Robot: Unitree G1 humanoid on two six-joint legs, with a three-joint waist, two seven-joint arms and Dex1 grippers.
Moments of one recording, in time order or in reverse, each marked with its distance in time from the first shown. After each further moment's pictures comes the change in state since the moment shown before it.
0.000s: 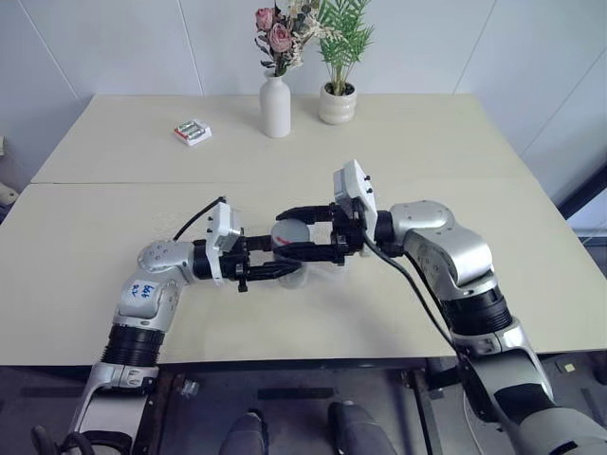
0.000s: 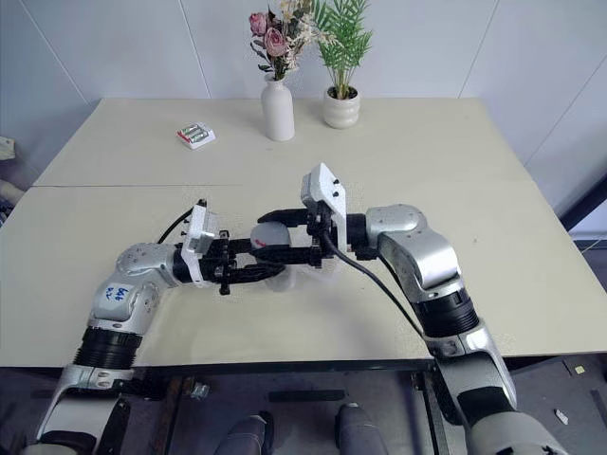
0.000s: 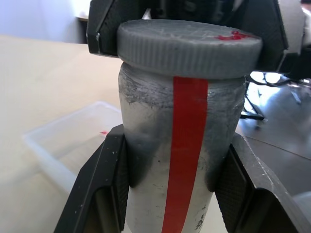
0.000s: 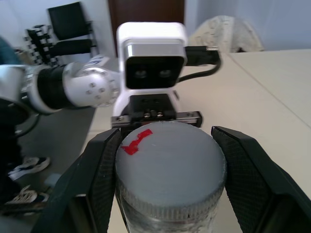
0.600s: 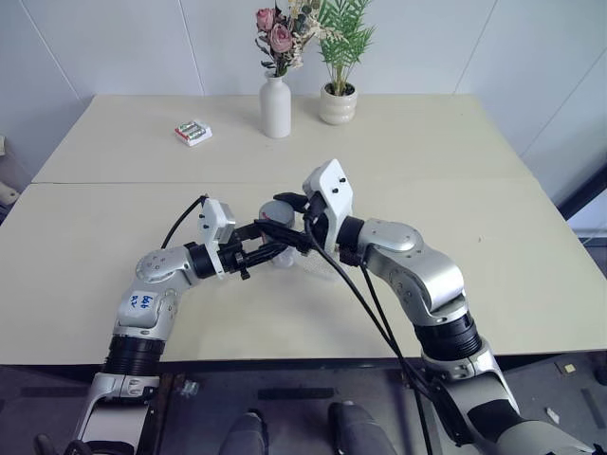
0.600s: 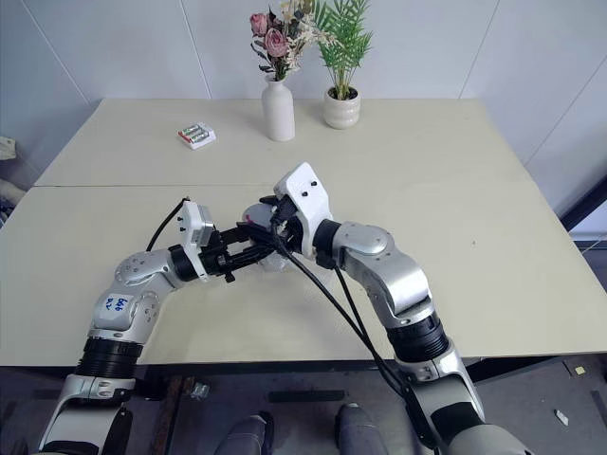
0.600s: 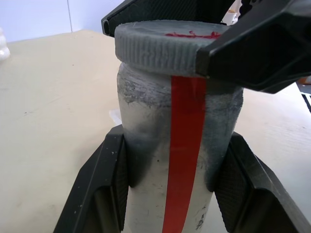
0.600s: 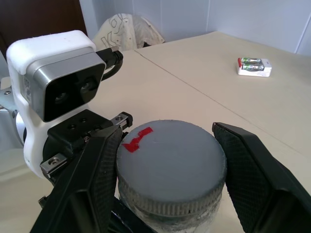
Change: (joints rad) left arm 0.075 -0.042 0.045 -0.010 0.031 -0.051 0.323; right arm 0.108 0.192 -0.001 -0.178 -0.087 0.152 -0.604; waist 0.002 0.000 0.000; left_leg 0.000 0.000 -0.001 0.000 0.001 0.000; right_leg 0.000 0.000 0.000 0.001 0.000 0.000
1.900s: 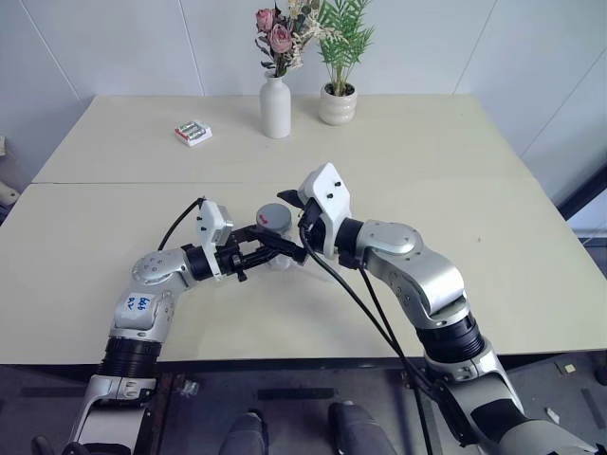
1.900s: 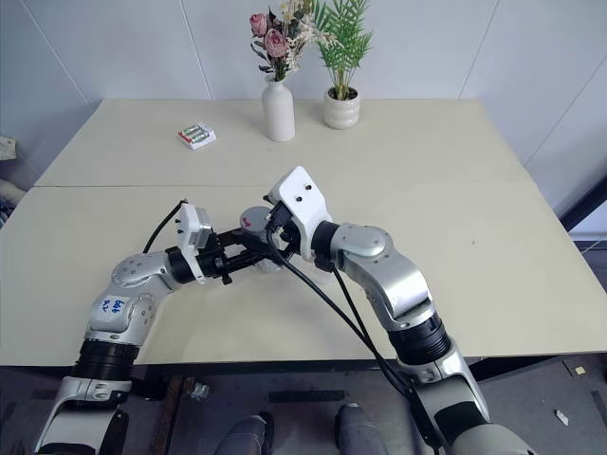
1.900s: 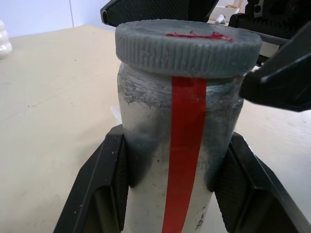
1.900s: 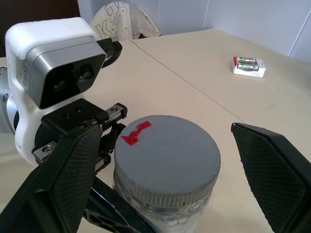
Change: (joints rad) left arm 0.014 0.013 0.000 -0.001 0.000 -0.002 0.011; right arm 0.000 -0.024 0.049 -0.045 -0.060 0.000 -0.041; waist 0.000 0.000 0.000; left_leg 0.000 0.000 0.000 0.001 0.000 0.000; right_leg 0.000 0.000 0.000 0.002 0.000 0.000
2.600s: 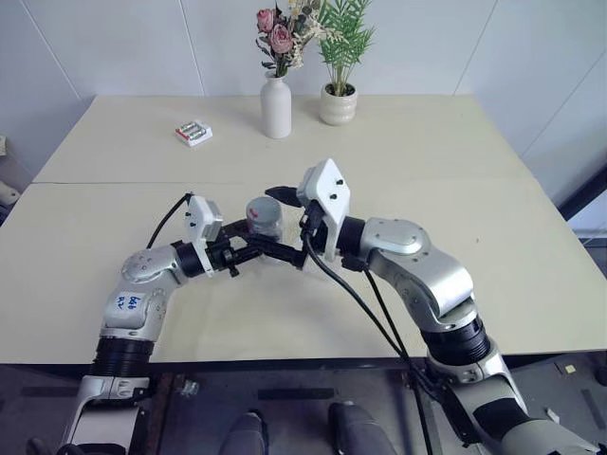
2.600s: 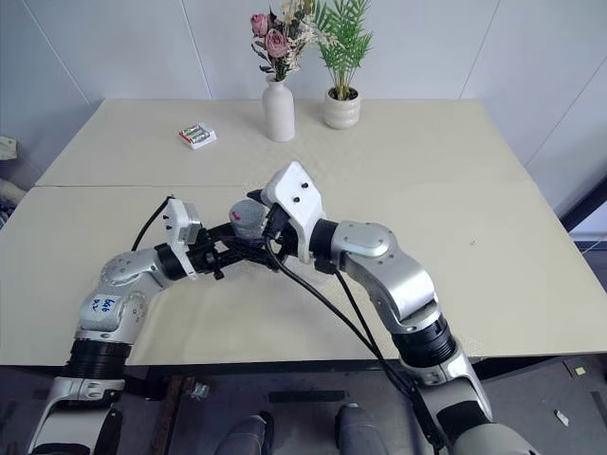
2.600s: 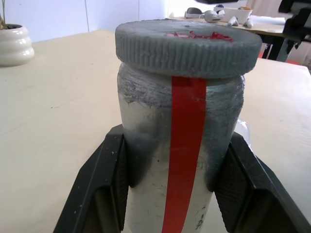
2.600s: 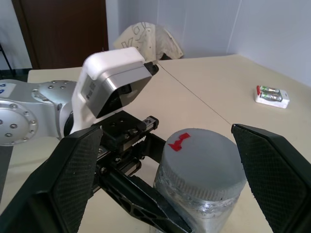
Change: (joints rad) left arm 0.001 0.023 0.028 0.000 -0.013 -0.003 0.018; right arm -0.003 -0.015 0.010 -0.066 0.036 -0.008 0.045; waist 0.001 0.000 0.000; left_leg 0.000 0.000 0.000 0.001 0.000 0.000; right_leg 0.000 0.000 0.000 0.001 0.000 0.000
